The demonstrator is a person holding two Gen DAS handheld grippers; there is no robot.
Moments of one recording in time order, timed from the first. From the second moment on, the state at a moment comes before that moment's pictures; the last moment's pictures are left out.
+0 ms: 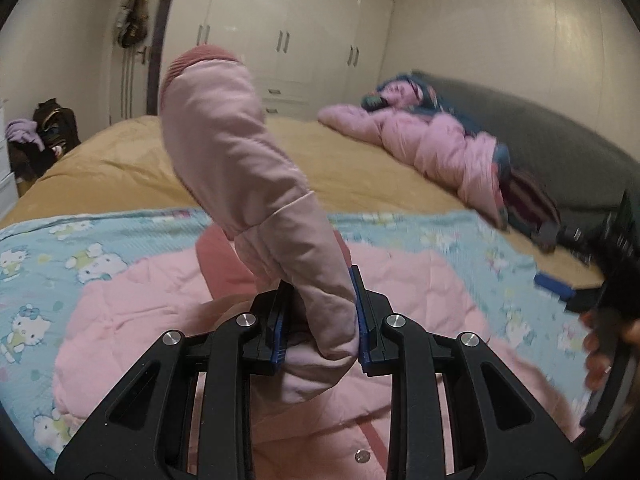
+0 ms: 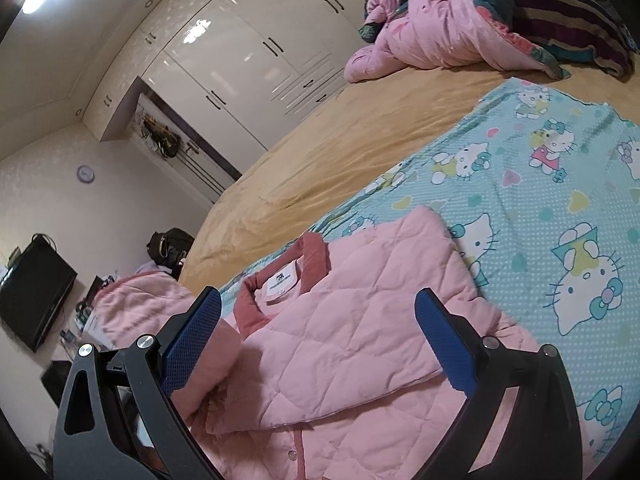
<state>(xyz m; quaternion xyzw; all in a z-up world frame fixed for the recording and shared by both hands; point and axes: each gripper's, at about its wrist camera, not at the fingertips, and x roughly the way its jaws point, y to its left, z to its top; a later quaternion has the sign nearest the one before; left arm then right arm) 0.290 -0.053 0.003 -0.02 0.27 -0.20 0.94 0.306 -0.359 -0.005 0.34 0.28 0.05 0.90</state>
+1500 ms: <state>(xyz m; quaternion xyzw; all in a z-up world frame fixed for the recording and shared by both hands) 0.311 0.054 0.003 -0.05 0.35 -0.05 0.93 0.374 -0.333 -0.063 0.38 0.38 0.16 0.83</state>
